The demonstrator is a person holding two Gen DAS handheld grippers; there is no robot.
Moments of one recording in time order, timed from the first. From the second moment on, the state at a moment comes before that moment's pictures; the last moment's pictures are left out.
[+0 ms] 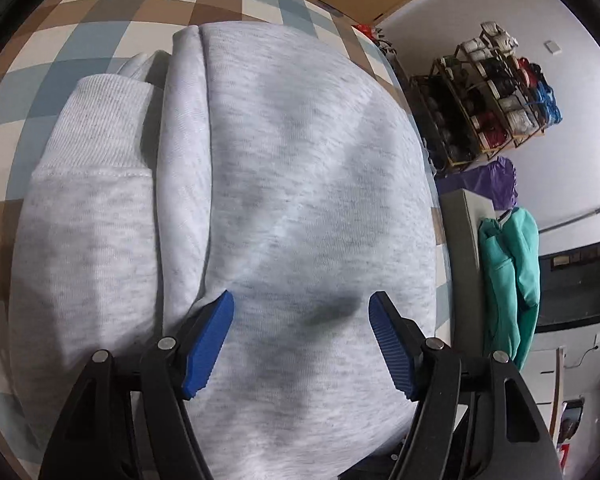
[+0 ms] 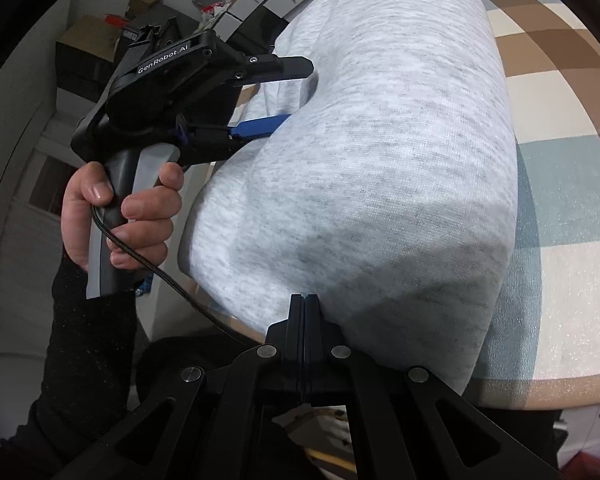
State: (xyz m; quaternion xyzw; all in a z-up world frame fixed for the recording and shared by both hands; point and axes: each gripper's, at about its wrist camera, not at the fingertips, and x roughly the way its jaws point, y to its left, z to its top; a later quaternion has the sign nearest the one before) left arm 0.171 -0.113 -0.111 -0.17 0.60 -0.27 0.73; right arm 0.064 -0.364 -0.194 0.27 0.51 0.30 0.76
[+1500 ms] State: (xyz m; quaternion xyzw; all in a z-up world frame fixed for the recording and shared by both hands) left arm 0.172 -0.097 -0.042 -0.20 0.56 -0.25 0.76; right arm 0.070 -0.358 -0.197 0.28 0.52 0.30 0.75
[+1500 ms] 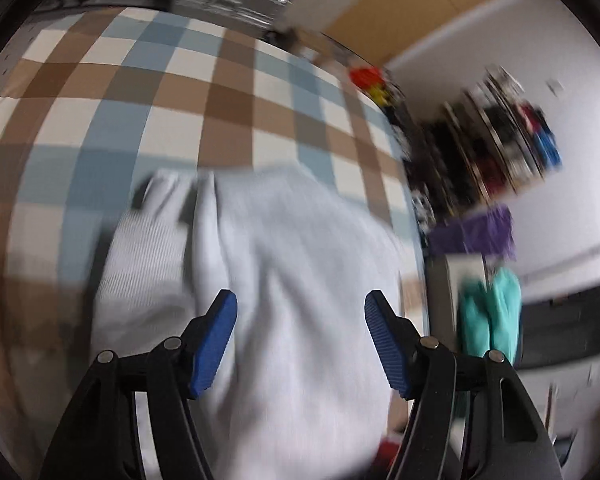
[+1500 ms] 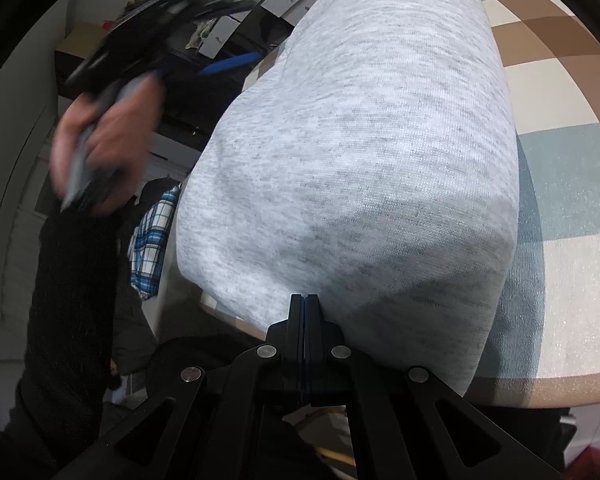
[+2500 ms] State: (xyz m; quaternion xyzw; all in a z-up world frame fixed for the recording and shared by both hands) left arm 0.117 -0.039 -0.026 -0.13 0.53 -0.19 0.82; right arm 0.057 -0.401 -0.174 0.38 0.41 0.32 0.76
